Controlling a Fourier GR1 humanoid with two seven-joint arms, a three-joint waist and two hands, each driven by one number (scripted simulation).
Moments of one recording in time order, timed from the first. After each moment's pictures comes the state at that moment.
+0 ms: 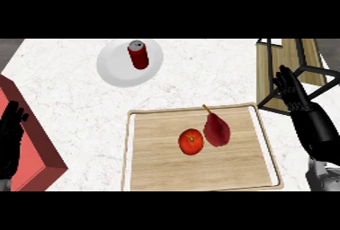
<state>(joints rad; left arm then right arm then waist) 0.05 0.54 -0.03 -1.41 0.37 0.31 -0.14 -0.12 -0.36 0.08 -1.72 -0.10 -0.01 -0.06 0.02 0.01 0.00</state>
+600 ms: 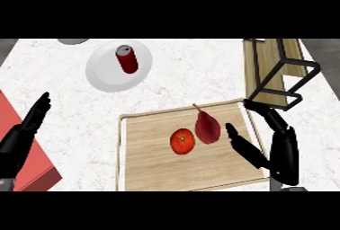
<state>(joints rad) 0.02 0.66 -0.20 -1.52 0.21 0.19 -0.15 0.00 -0.17 0.24 -1.71 0.48 -0.54 -0.15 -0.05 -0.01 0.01</state>
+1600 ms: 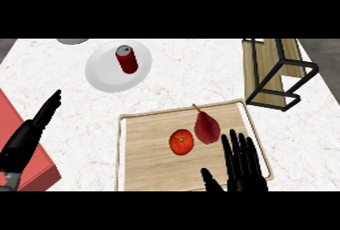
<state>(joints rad) -0.03 0.66 -0.24 -1.51 0.16 0.16 -0.12 0.33 0.00 0.51 -1.77 1.56 -0.53 0.30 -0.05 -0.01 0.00</state>
